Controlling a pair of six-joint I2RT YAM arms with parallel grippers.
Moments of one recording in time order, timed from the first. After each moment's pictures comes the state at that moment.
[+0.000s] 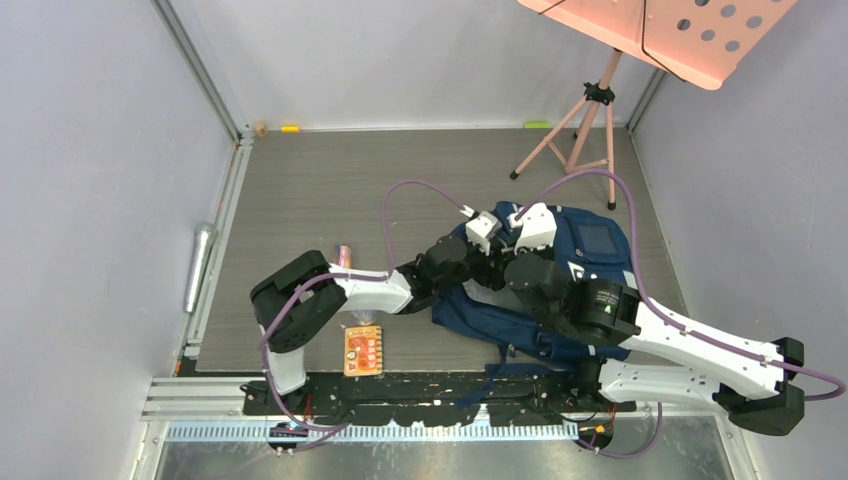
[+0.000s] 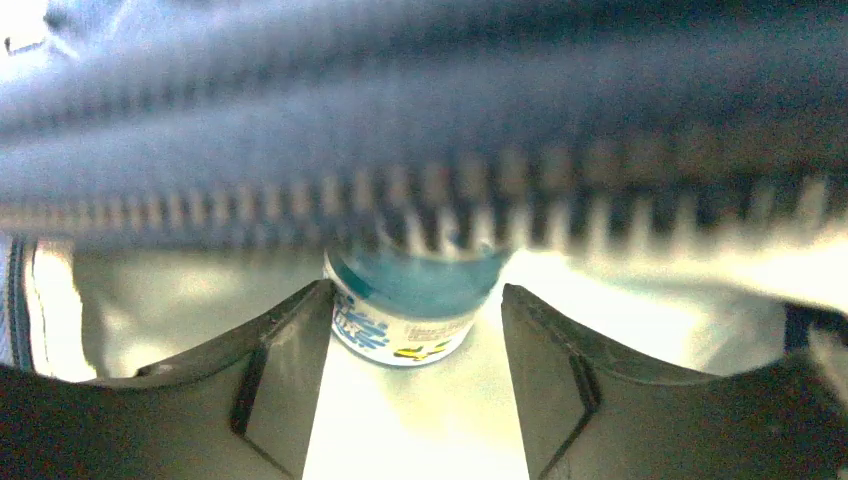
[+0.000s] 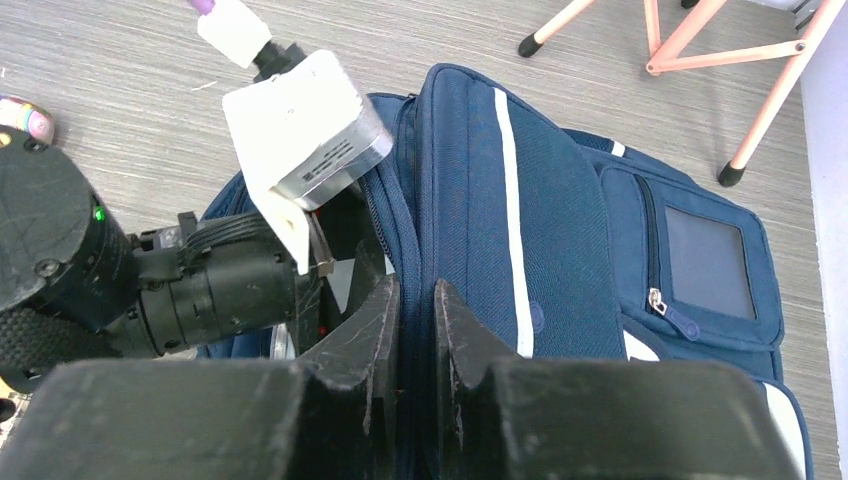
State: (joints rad) left arm -1.03 1.85 0.99 0.68 0.00 -0.34; right arm 1.16 0.89 0.97 -0.67 0.93 0.39
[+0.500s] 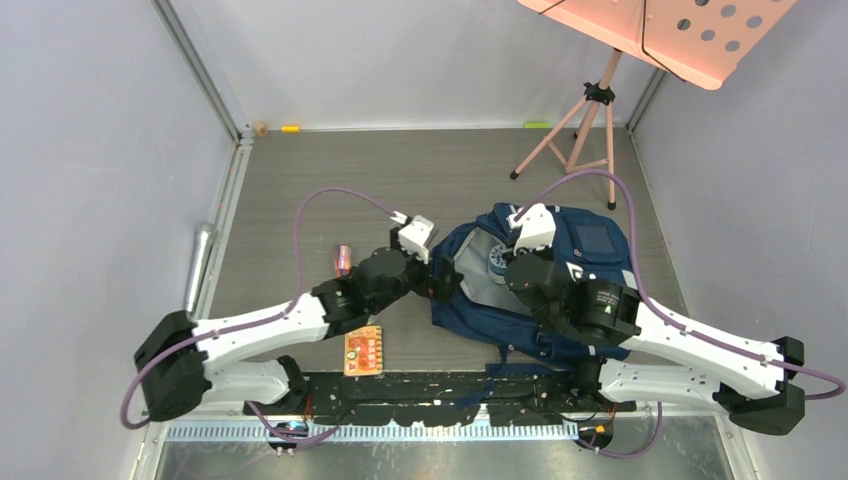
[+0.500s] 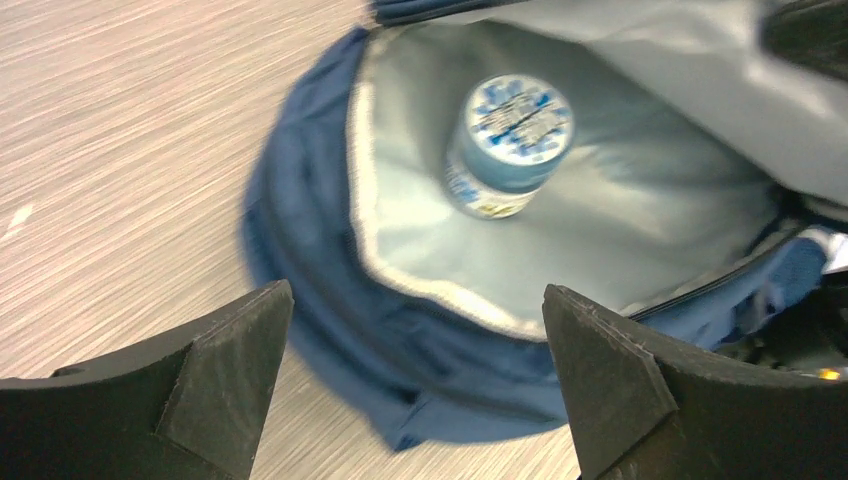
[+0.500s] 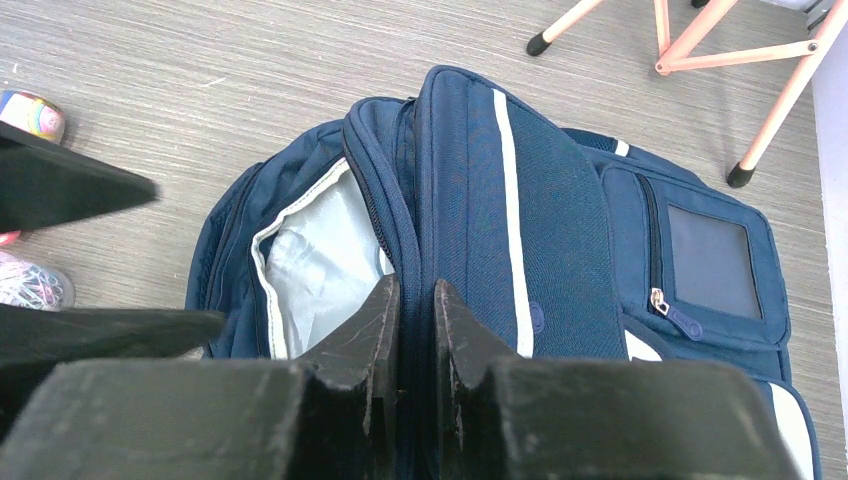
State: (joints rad) left arm -1.04 1.23 0.71 0.25 -0.22 -0.33; right arm 1.16 0.89 0.97 -0.67 0.91 0.40
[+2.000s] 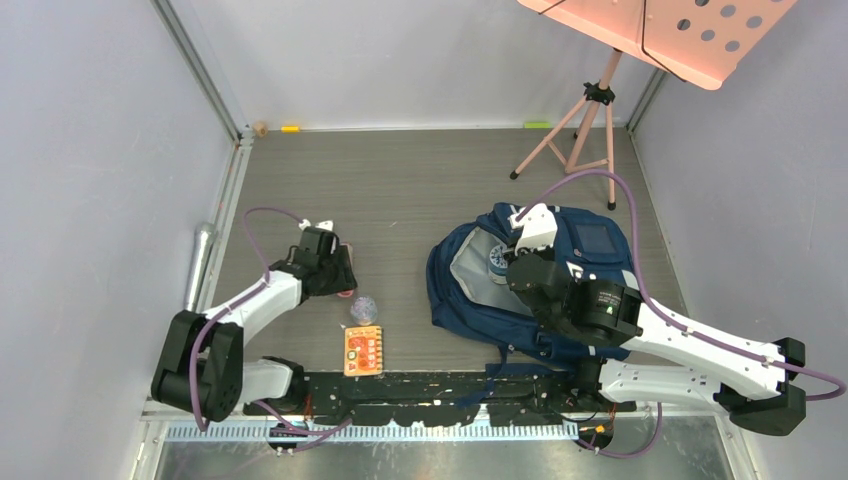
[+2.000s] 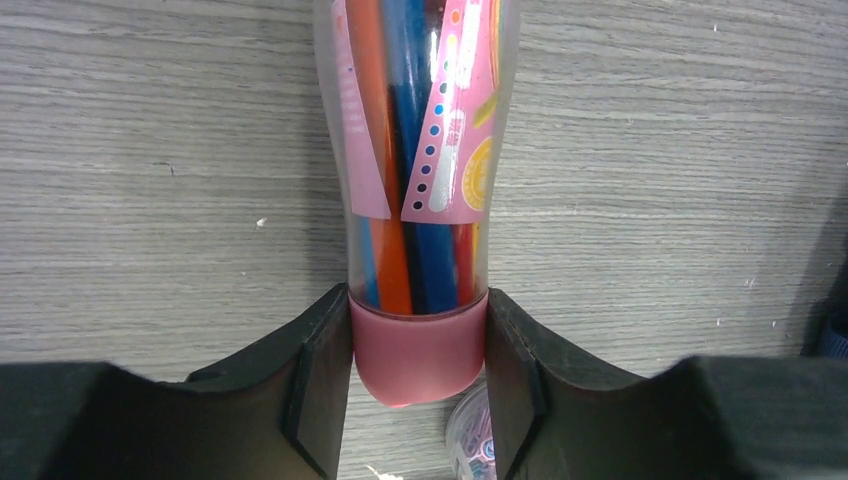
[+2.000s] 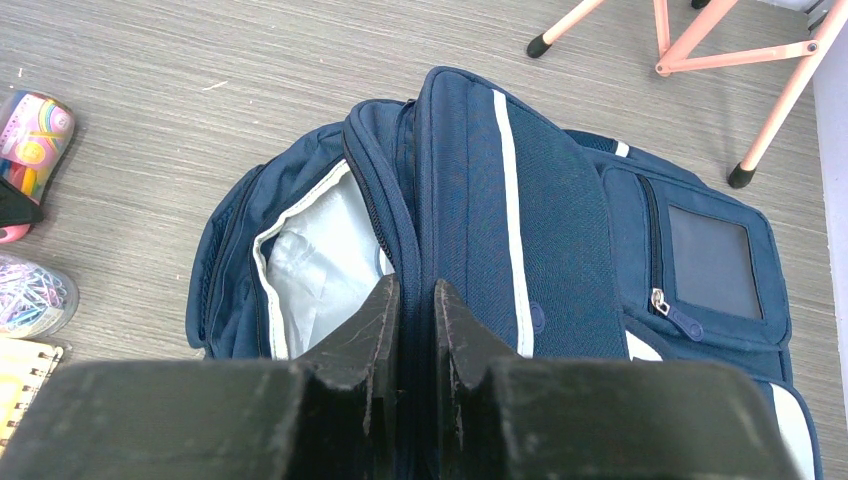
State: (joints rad) left arm -0.29 1.27 0.57 -0.27 -0.02 -0.45; right arm 1.16 0.88 0.97 -0.67 0.91 0.40
